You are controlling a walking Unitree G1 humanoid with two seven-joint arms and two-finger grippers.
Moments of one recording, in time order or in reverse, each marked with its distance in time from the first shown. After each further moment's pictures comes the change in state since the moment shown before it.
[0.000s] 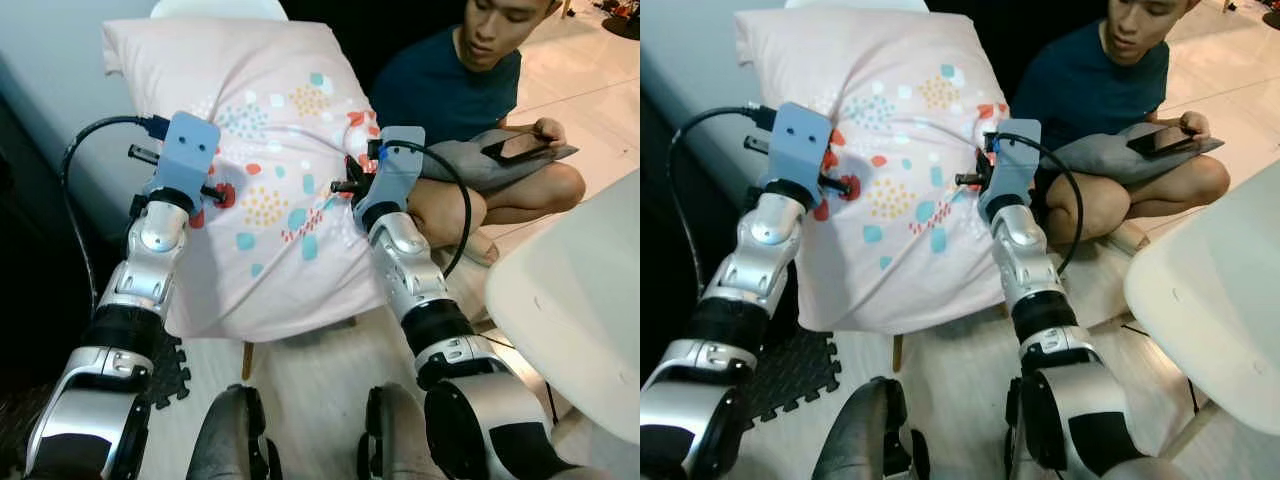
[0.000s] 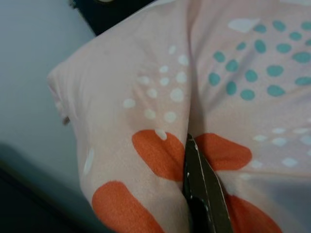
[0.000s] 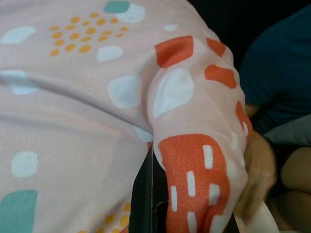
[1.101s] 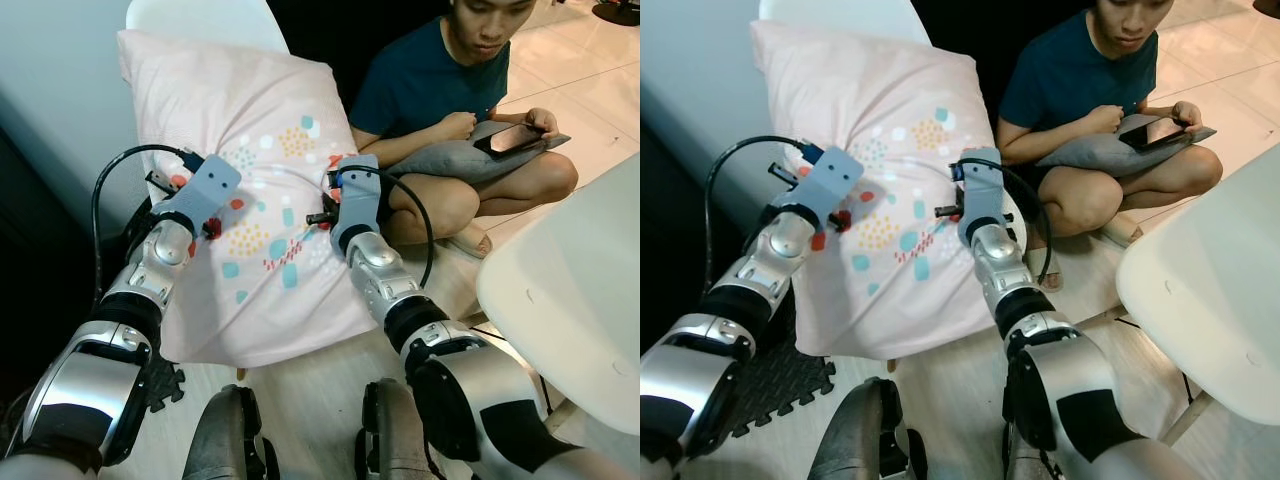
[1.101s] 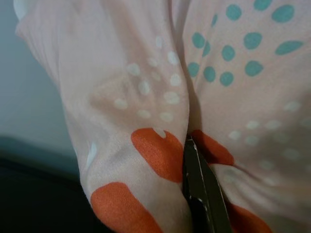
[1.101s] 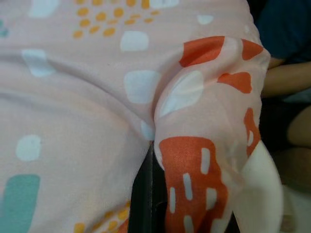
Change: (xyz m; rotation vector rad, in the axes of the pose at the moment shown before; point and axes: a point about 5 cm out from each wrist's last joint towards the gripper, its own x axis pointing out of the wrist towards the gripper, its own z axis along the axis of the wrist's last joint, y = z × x) left arm -0.012 -0.026 -0.057 0.248 0.242 -0.066; right arm -0.007 0.022 -0.047 -0.048 0.212 0.075
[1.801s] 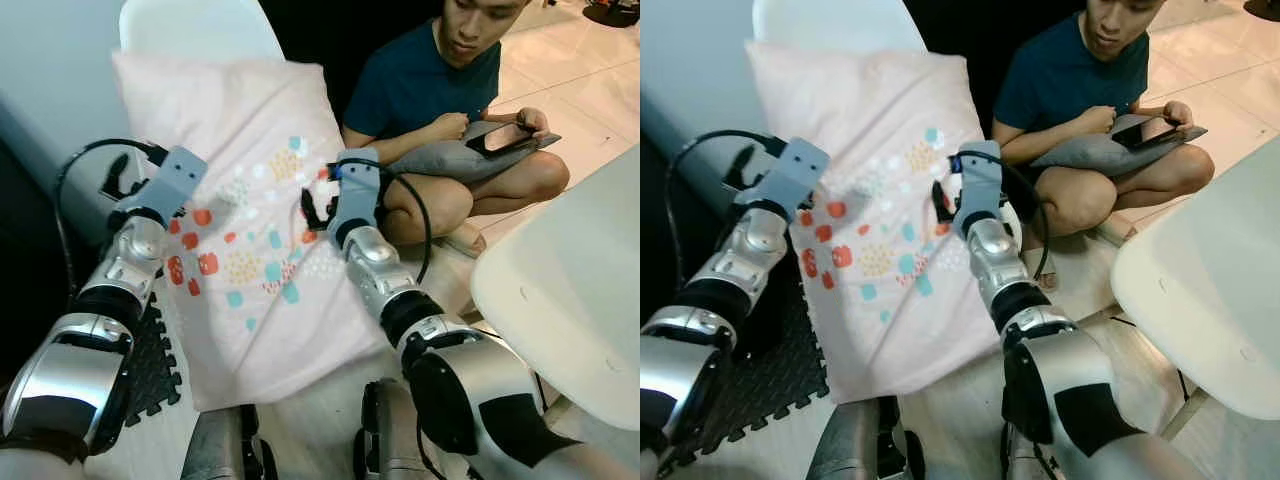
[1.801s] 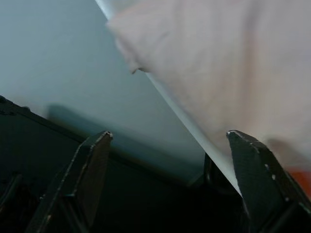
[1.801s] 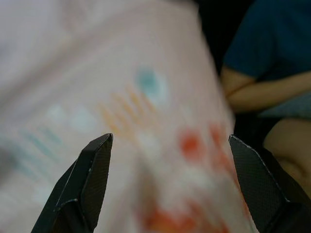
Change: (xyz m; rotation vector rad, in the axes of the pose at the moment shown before) left arm 0.001 0.036 -0.018 0.045 0.101 0.204; right arm 0.004 -0.010 0.020 -0.050 -0.078 -0.098
